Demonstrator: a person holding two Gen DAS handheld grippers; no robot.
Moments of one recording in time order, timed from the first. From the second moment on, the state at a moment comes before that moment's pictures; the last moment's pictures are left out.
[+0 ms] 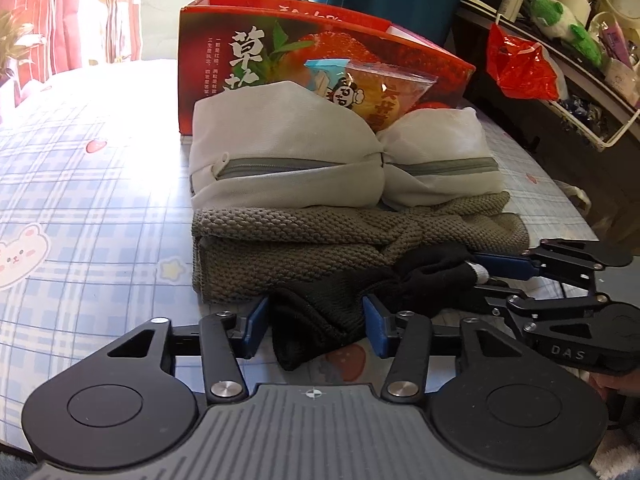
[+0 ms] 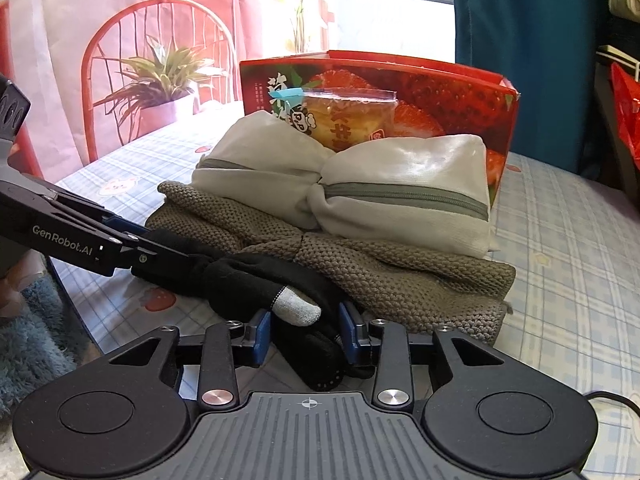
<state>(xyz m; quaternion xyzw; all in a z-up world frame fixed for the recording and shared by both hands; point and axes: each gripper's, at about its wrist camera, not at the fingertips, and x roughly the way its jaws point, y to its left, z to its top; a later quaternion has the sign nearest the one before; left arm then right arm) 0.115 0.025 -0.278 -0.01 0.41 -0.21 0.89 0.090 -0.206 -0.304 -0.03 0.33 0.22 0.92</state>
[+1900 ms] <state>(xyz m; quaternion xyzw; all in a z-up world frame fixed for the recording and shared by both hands) 0.367 -0.019 -0.174 0.04 0.38 -0.19 0.91 0.376 -0.218 -0.209 -0.02 0.34 0.21 0.91</state>
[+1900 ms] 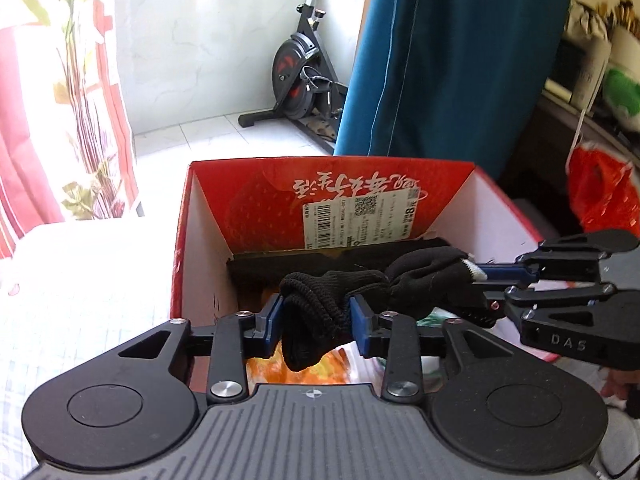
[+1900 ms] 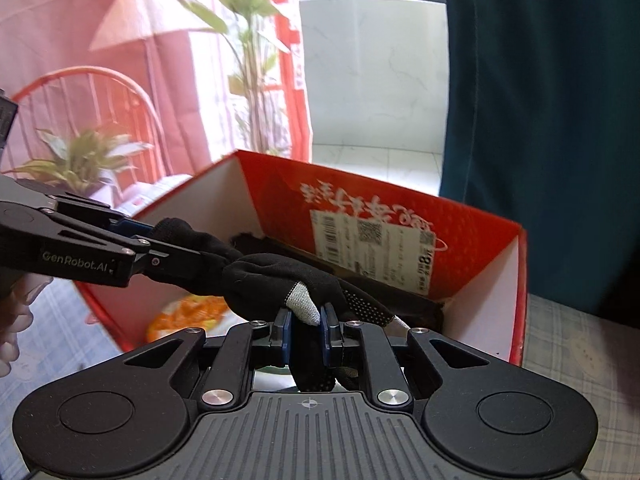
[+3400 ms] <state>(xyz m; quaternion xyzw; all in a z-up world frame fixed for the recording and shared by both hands) 0.230 -0.019 -0.200 0.09 0.37 -0.27 0.88 0.237 -0.206 -0.227 -0.07 0.35 0.27 0.89</state>
